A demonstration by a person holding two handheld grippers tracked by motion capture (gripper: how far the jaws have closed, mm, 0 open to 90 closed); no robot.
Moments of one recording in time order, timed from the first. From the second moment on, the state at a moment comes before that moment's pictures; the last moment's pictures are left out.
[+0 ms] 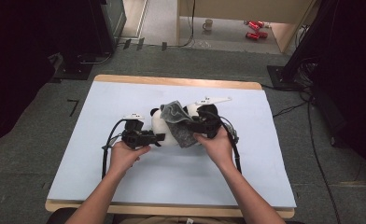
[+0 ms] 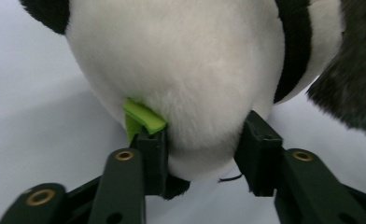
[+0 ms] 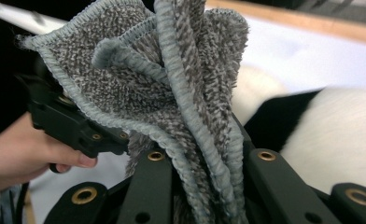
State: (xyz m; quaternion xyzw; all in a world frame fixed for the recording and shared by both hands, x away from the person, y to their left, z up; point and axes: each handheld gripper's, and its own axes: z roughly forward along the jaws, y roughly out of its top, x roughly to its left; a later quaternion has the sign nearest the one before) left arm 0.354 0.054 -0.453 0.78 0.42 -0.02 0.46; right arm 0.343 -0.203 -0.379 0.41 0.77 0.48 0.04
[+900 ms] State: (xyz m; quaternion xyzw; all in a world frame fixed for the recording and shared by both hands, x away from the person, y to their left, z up) left arm 0.360 0.035 -0.468 0.80 0.40 0.03 0.45; right arm 0.366 -0.167 -0.401 0.42 0.80 0.42 0.05
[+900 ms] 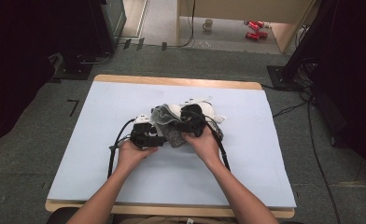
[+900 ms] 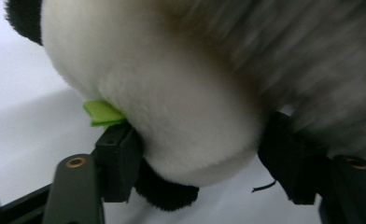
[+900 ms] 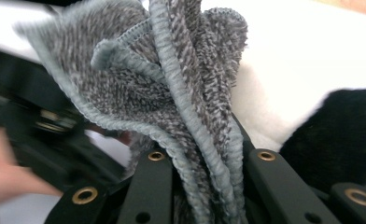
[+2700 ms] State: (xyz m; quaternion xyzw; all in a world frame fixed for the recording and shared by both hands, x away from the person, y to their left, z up) left arm 0.368 0.035 -0.465 0.79 0.41 0.02 0.46; right arm 0.374 -0.343 -0.392 0.56 0.69 0.45 0.06
